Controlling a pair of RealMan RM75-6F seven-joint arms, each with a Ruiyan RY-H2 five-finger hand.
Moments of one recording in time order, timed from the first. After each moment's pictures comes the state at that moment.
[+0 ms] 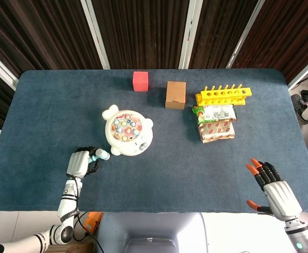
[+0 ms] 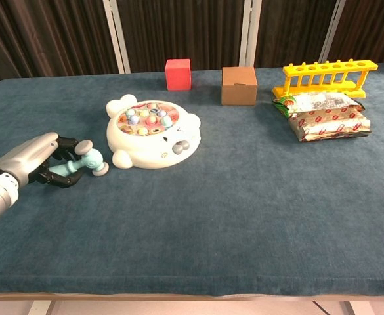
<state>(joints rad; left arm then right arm) -0.50 -1.85 -0.24 -1.08 1.18 1.10 0.10 0.10 -1.10 -0.07 -1.61 -1.69 1.45 0.04</state>
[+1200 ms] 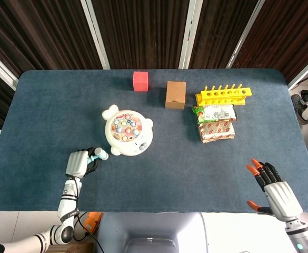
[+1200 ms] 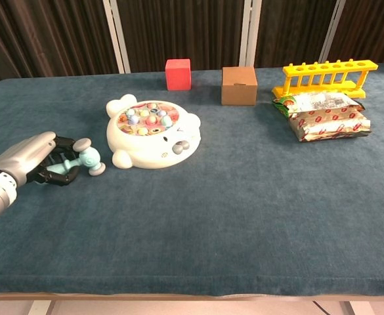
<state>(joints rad) -0.50 -1.85 -0.23 -1.08 1.16 1.12 0.14 0.09 -1.10 -0.07 -1.60 -1.70 1.45 0.04</state>
